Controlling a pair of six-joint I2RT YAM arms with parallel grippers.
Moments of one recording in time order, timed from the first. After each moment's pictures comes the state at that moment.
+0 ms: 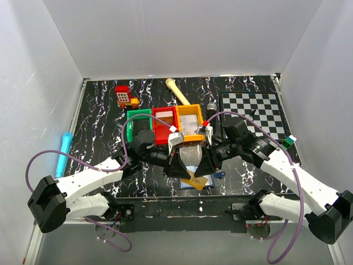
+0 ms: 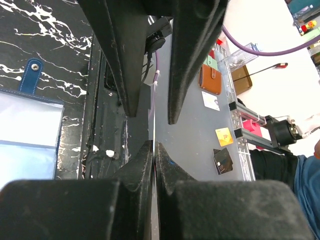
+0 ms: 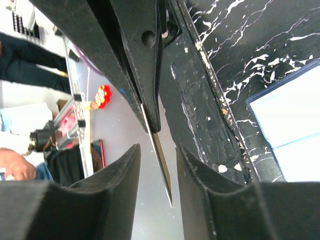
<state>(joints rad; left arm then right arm) -0.86 1.12 0.66 0.18 0.92 -0.46 0.73 1.02 0.92 -0.65 -0.90 0.29</state>
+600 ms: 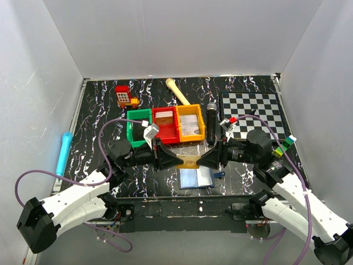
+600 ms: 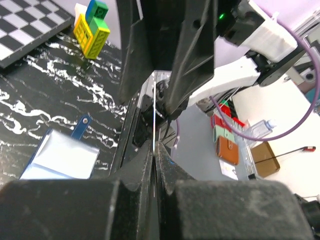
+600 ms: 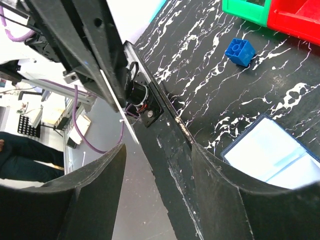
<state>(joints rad) -0.77 0.87 0.48 0.44 0.66 -0.64 0.63 0.69 0.65 -0.22 -0.69 0.61</state>
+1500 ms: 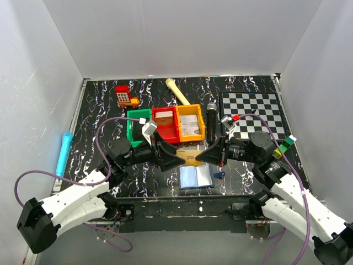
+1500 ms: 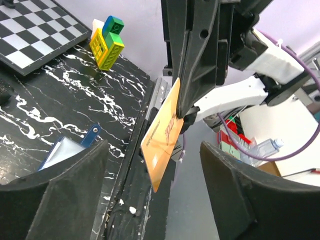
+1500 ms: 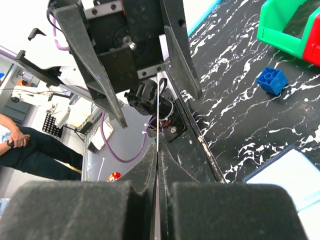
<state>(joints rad) -0.77 0.88 0.48 0.50 0.58 -0.70 0.63 0.70 0.59 0.06 -0.76 0.76</state>
